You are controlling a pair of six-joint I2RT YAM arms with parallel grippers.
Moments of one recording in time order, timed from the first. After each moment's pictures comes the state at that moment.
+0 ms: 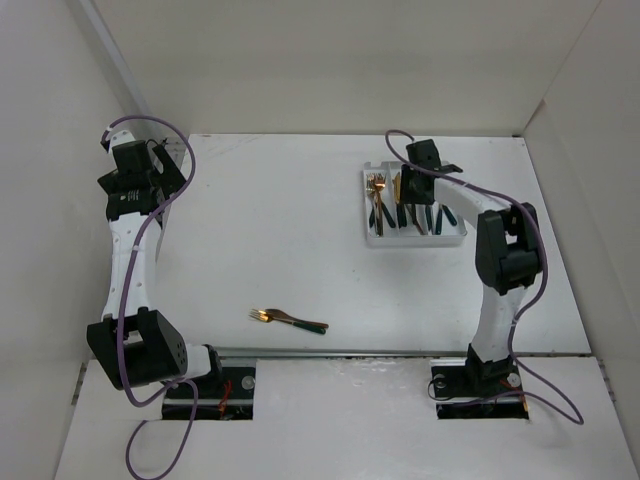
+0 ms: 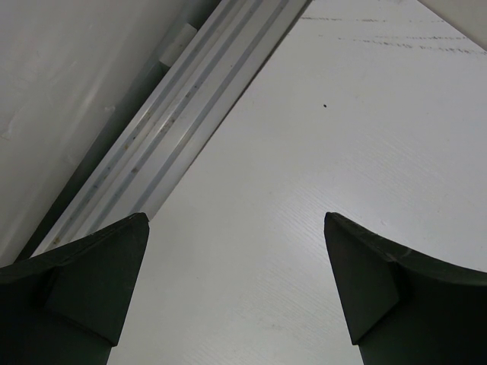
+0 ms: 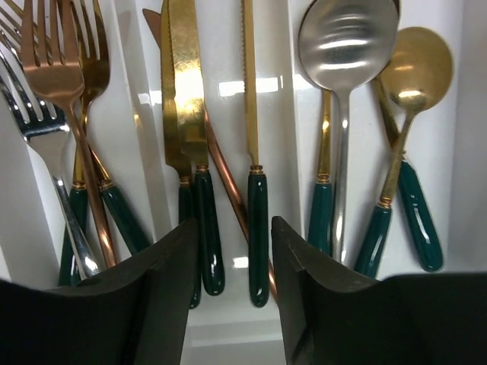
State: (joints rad) left arm 0.22 1.33 1.28 -0.54 -0.23 -0.30; right arm 0.26 1.99 1.51 -0.45 0.21 0.28
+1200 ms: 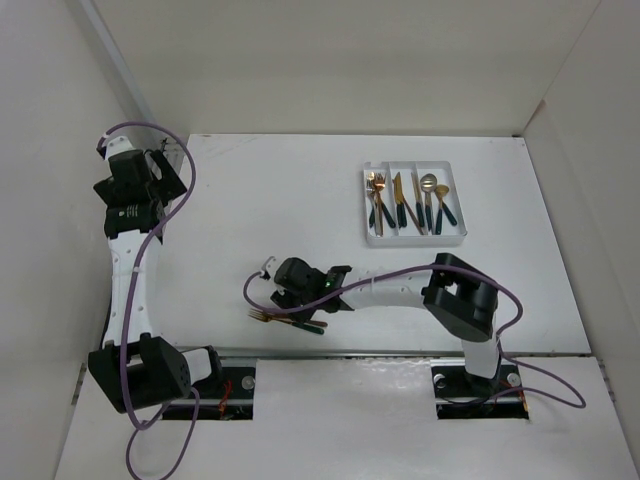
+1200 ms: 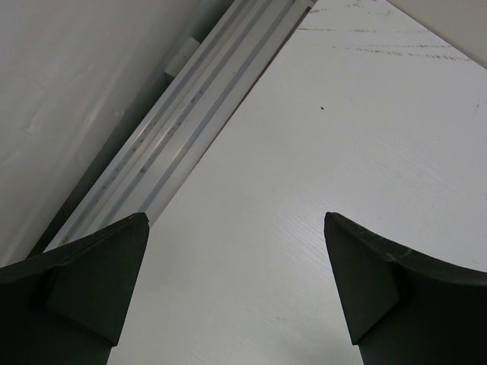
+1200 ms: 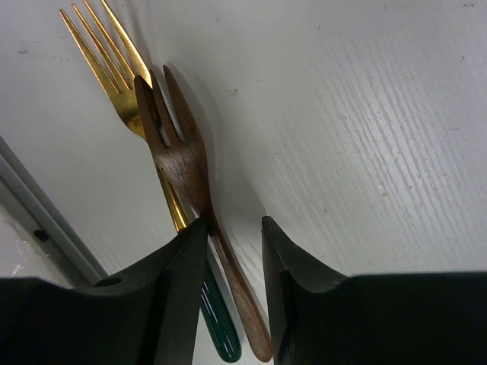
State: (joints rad) left arm 0.22 1.21 1.21 -0.52 -0.24 -0.28; right arm 1.18 1.94 1.27 -0.29 0.03 0.18
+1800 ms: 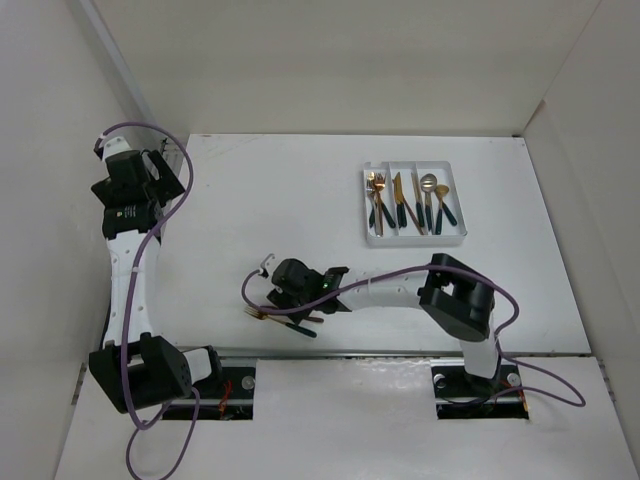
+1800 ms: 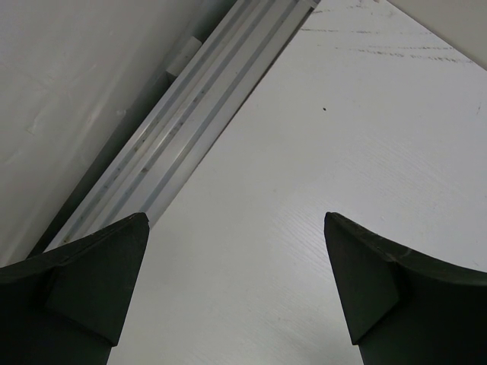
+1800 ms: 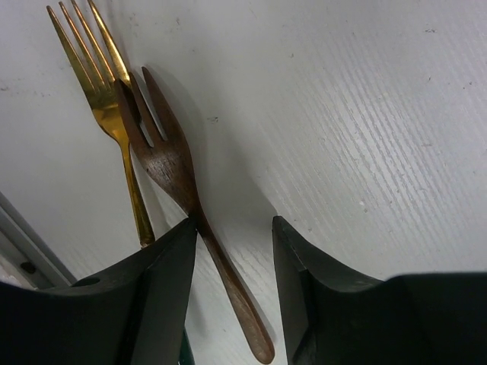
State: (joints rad) left arm 0.23 1.21 1.21 -0.52 -0.23 -0.28; right arm 1.18 1.97 1.30 -0.27 0.10 0.20
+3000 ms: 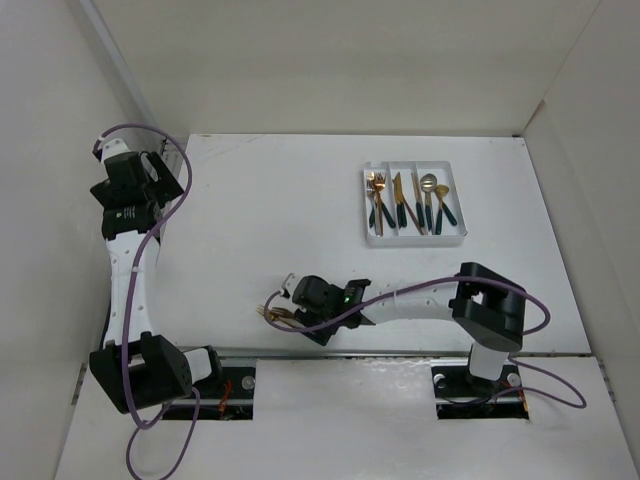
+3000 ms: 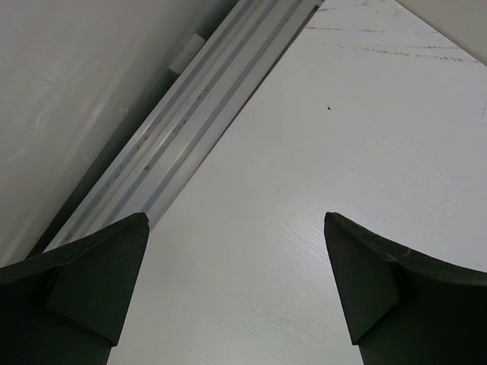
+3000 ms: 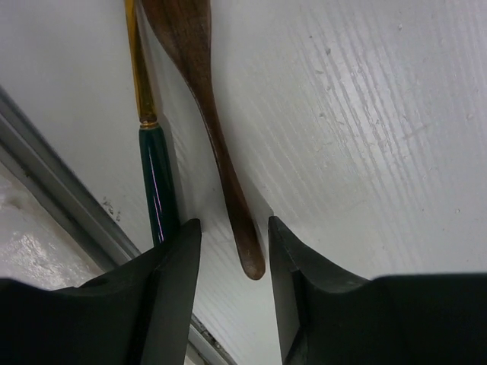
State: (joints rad) left arm 0.25 1.21 1.20 -0.52 -0.22 -0.28; right arm 1.23 1.78 1.08 -0.37 0.11 0.16
